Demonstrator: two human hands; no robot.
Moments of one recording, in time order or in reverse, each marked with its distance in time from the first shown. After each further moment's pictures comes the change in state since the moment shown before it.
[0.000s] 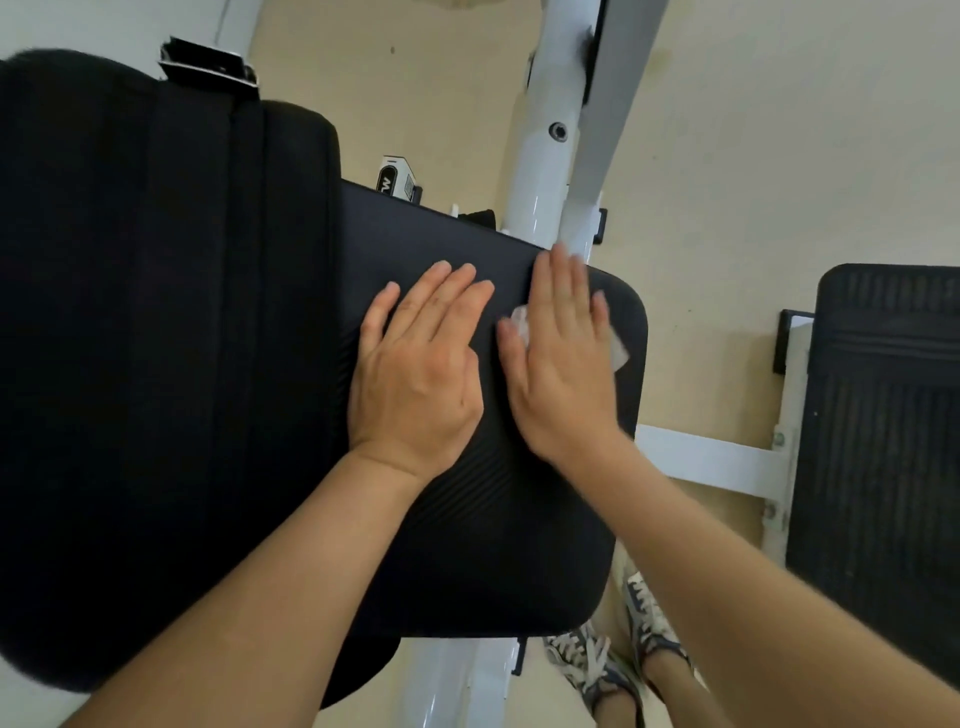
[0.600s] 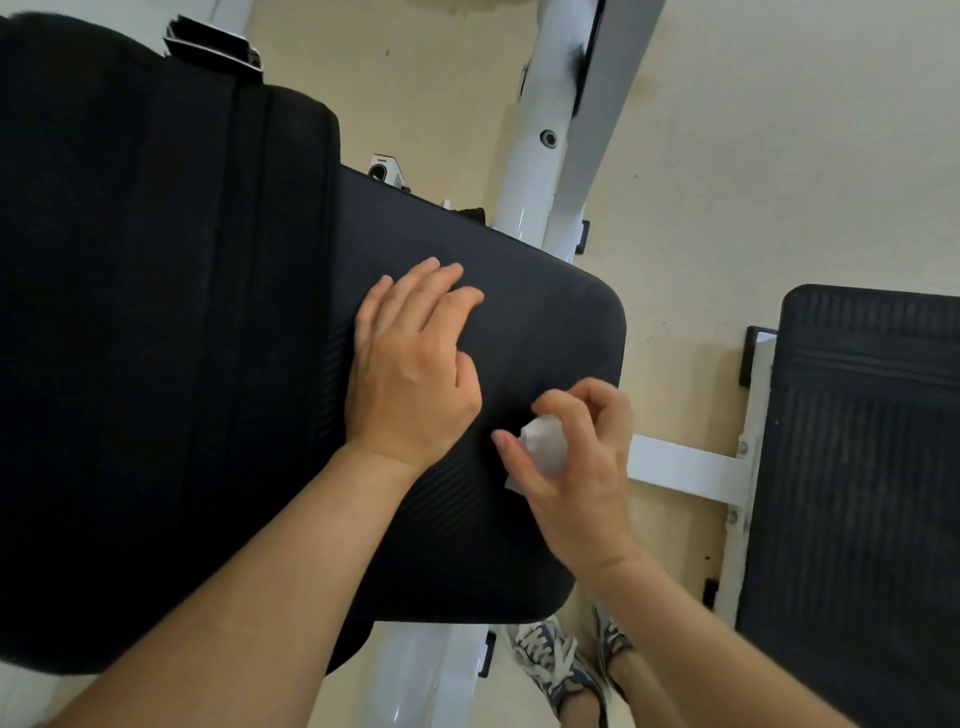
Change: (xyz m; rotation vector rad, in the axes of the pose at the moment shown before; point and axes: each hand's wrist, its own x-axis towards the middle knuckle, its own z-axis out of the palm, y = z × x) left_hand -0.007 0.007 0.003 -0.080 0.082 -0.039; right_hand -0.086 0.024 -0.006 0.307 0.217 -0.016
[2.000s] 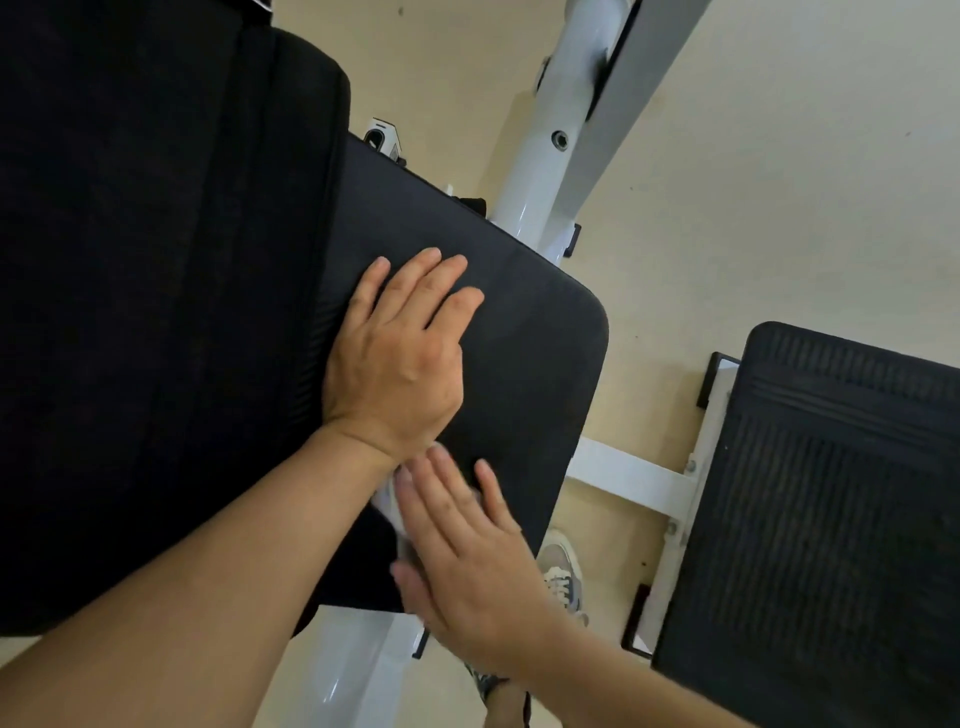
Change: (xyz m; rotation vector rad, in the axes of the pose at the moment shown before) left_hand 0.001 0.000 0.006 0.184 -0.073 0.016; right_hand -0.054 -0.019 0.000 -0.446 -0.618 -0.510
